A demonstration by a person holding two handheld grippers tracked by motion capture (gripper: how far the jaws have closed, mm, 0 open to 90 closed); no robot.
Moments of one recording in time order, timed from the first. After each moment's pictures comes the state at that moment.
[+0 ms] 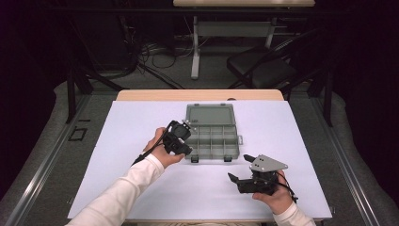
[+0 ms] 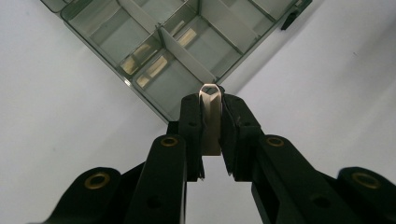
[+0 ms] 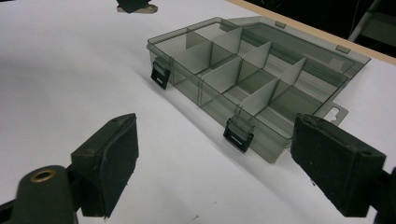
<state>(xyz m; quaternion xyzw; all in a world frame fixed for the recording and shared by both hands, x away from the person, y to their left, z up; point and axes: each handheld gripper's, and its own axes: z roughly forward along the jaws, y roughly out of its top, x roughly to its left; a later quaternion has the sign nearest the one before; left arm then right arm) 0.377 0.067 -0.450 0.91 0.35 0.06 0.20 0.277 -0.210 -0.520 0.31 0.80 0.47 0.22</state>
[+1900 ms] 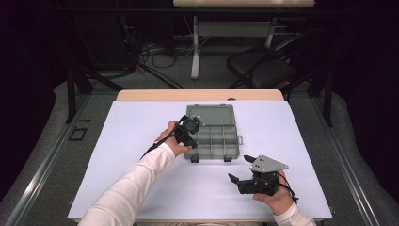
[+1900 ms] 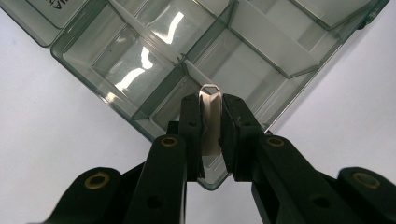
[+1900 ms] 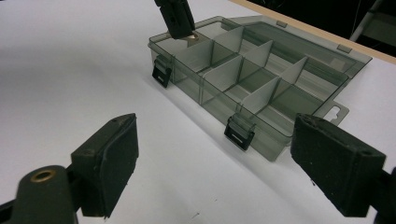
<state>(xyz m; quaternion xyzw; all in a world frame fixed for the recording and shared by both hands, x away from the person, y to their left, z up) 0.424 0.042 -0.483 0.93 0.32 0.06 0.16 0.276 -0.211 -0.520 0.31 0.80 0.47 0.22</state>
